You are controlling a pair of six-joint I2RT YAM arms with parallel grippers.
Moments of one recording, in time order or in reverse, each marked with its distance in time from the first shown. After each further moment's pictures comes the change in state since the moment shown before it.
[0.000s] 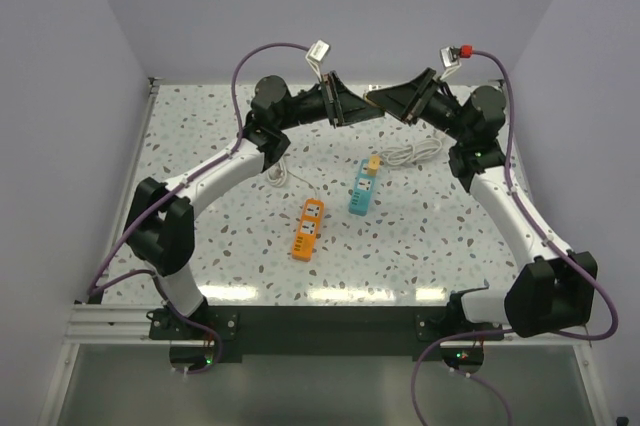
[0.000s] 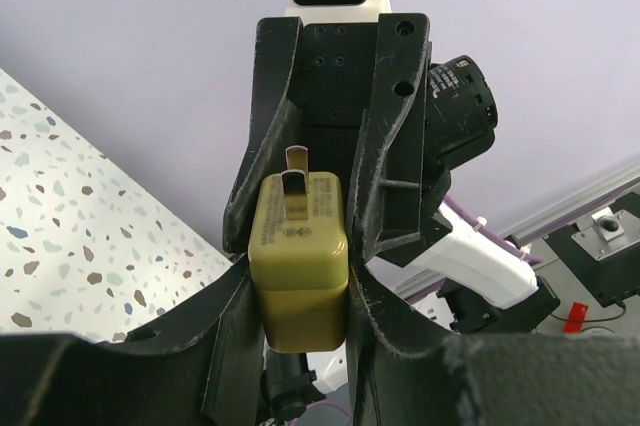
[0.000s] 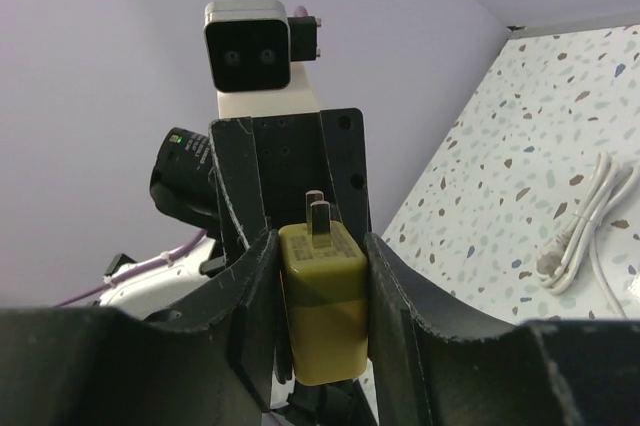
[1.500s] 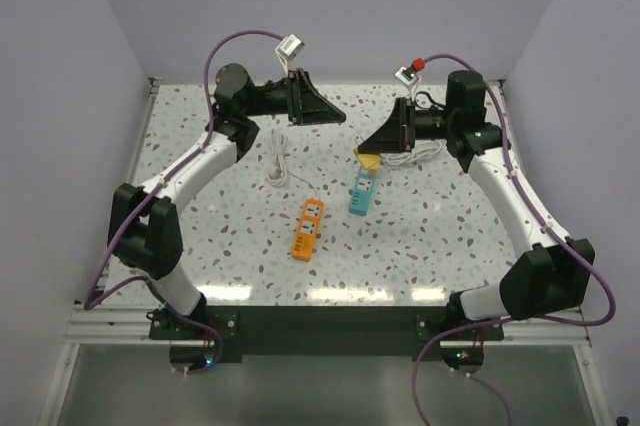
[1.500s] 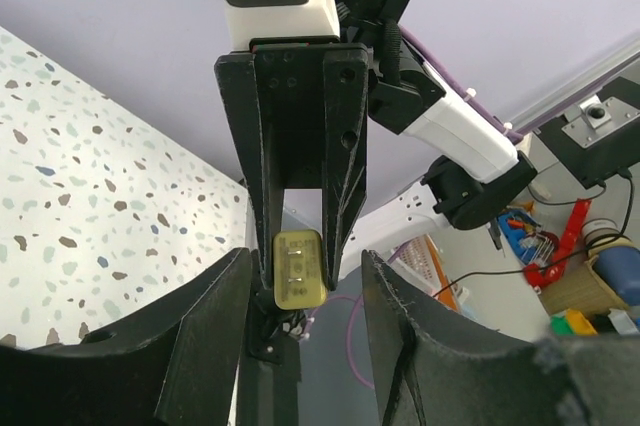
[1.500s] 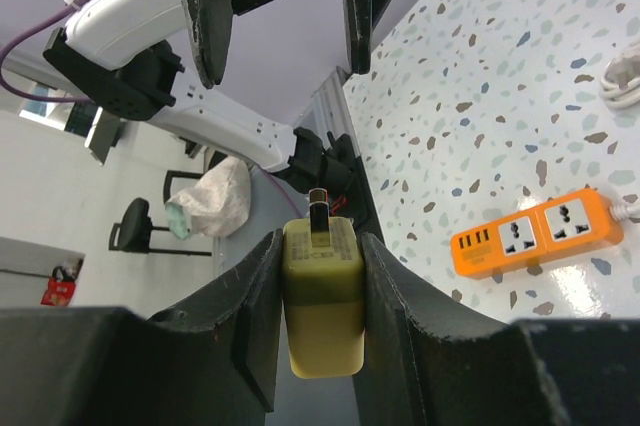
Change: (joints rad) left arm 0.183 -0.062 -0.027 0.000 0.373 0.022; right arm 0.013 0.088 0.201 -0.693 -0.496 -0.567
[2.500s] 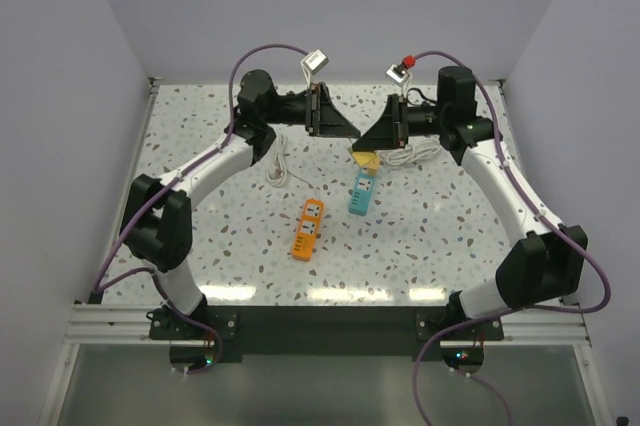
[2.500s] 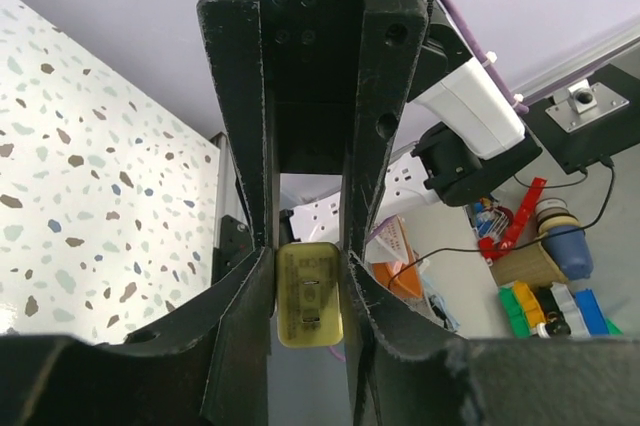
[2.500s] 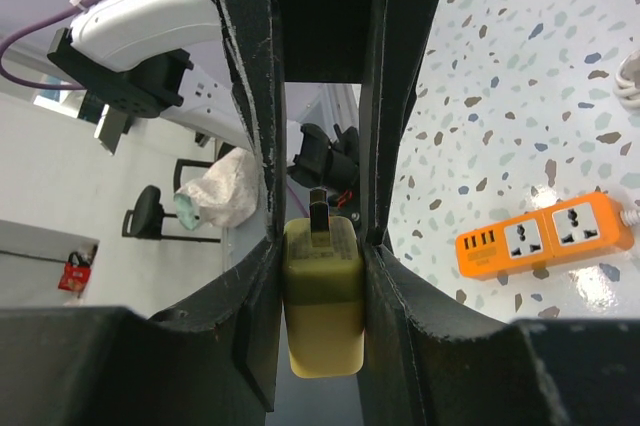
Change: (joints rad) left arm -0.078 0.071 0.004 -0.020 0.030 -0.027; right arm 0.028 0.063 0.053 -0.029 -0.016 -0.017
